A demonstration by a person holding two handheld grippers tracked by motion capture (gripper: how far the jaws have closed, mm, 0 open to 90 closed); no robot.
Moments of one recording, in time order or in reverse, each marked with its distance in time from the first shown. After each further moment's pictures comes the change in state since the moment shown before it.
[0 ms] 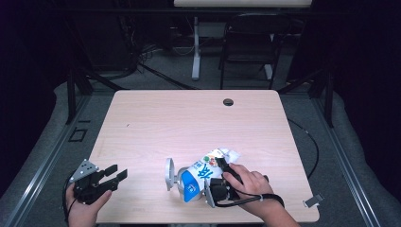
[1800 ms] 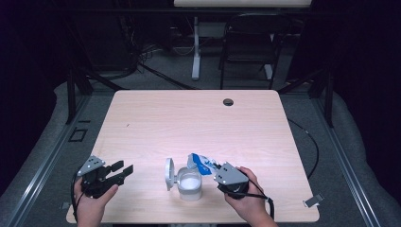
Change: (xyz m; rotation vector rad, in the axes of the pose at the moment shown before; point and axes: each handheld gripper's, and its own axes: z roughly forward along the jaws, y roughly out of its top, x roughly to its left) left arm -0.004 0.009 0.018 -0.007 -0.019 -0.023; right arm 0.002 -0.028 0.010 -0.215 0.290 0.816
